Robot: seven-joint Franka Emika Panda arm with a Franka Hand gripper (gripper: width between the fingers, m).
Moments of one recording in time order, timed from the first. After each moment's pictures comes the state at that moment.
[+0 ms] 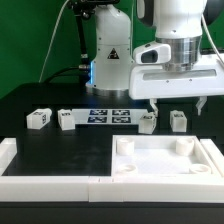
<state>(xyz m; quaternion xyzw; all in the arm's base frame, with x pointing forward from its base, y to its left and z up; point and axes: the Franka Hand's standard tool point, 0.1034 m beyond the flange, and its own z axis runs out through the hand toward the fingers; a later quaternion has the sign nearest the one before) 0.437 0.123 0.046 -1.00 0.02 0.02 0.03</state>
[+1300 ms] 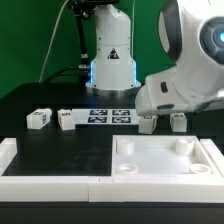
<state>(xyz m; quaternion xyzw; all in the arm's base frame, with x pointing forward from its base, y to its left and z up) 0.385 0.135 0.029 -0.87 -0.06 0.49 0.01</state>
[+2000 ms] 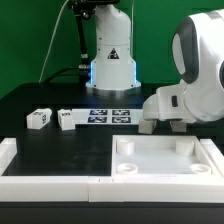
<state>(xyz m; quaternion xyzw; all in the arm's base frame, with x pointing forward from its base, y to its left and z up) 0.370 0.147 0.010 -0.87 -0.05 0.49 -0.02</state>
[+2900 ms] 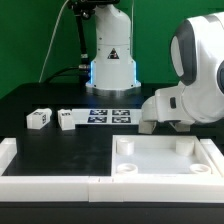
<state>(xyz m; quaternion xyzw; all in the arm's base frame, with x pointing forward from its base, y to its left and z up) 0.367 0.146 0.008 -0.87 -0.05 0.49 -0.02</state>
